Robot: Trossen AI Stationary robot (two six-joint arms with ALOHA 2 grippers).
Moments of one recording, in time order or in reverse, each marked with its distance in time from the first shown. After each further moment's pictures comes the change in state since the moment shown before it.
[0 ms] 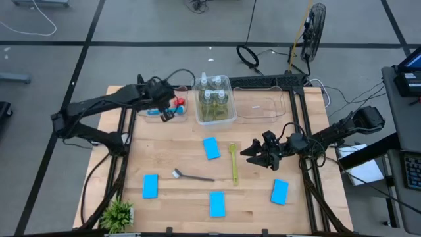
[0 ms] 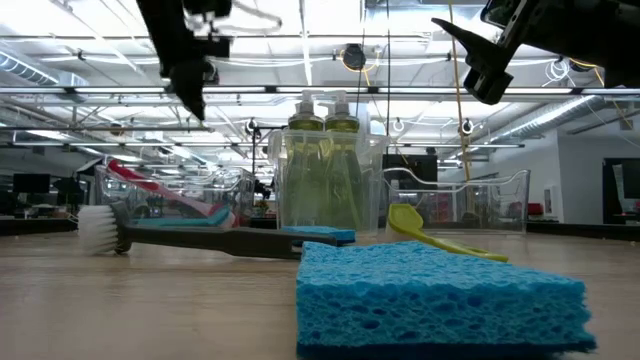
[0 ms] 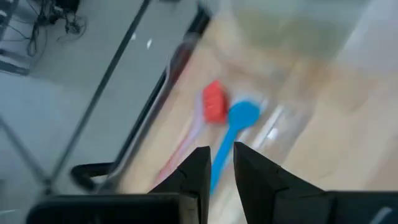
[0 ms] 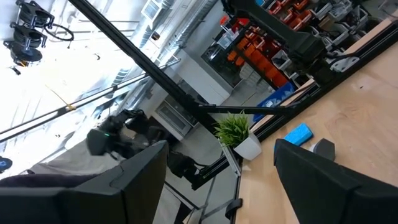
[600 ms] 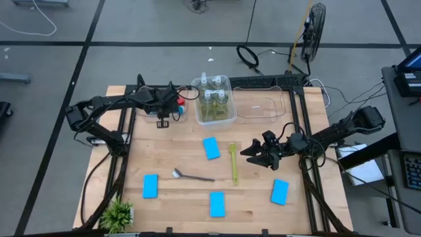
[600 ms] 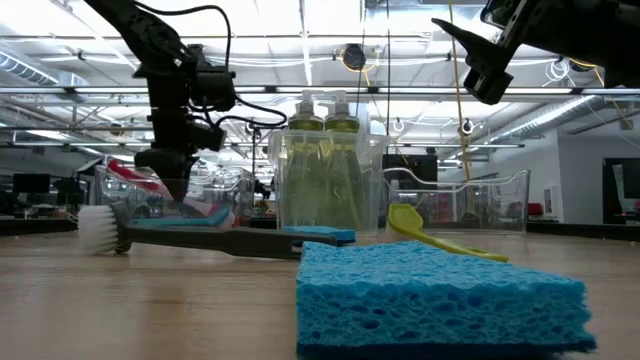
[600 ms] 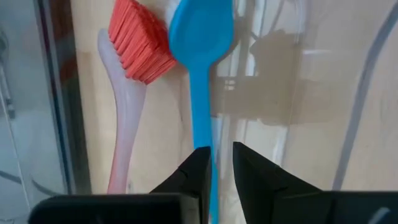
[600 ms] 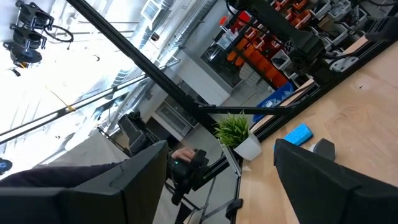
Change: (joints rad) left arm 0.181 0.211 -0.282 0.254 0.157 0.536; right arm 0.000 0.000 0.000 0.000 0.004 0.005
